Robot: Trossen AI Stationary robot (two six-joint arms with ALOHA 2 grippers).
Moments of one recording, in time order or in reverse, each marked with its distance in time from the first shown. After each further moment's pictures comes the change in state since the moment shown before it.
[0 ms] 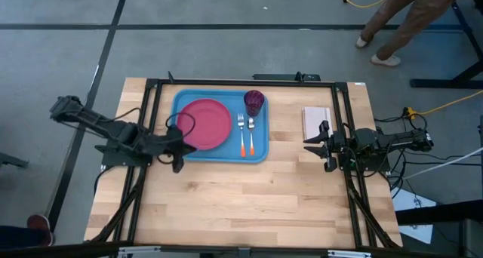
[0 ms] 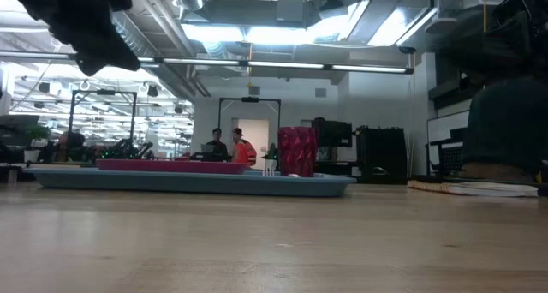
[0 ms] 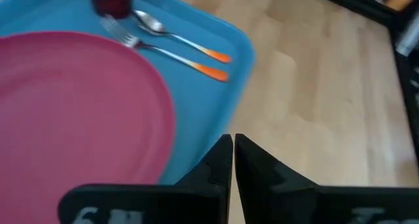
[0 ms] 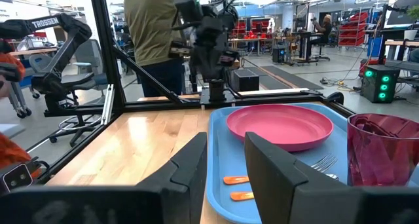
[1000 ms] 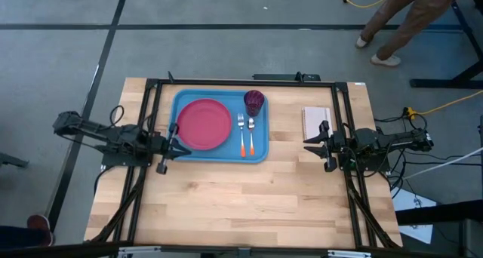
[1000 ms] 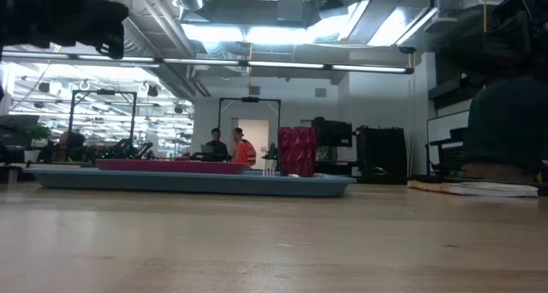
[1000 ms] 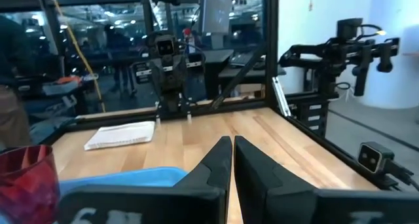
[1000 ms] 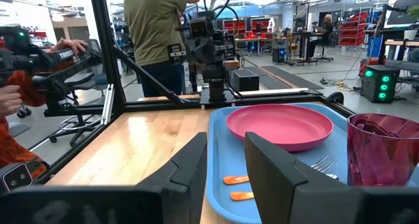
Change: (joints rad) left arm 0.132 -0.459 -0.445 0.704 0.370 0.710; right arm 0.000 0.000 0.000 0.000 0.000 0.000
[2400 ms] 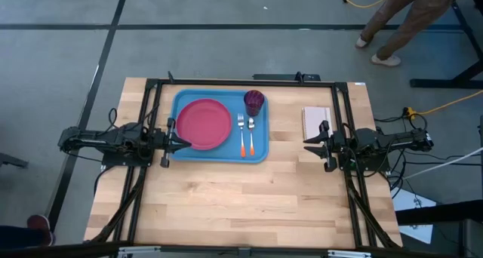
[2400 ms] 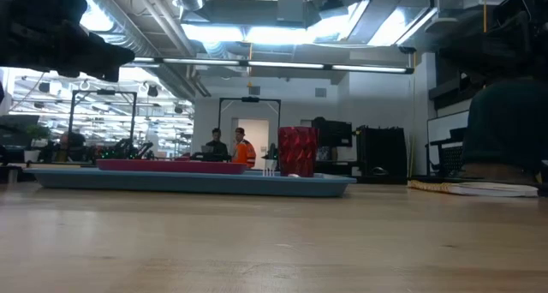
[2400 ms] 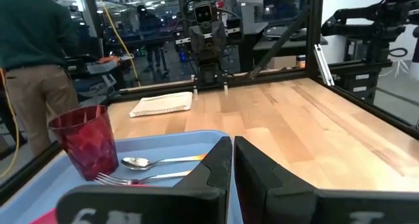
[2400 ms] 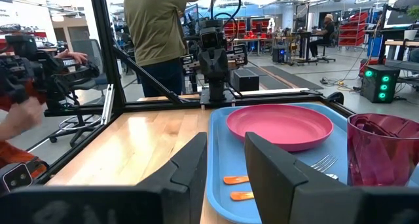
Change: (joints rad) left arm 0.192 -0.256 -0.061 -0.290 0.058 0.045; right arm 0.000 0.000 0.000 0.000 0.000 0.000
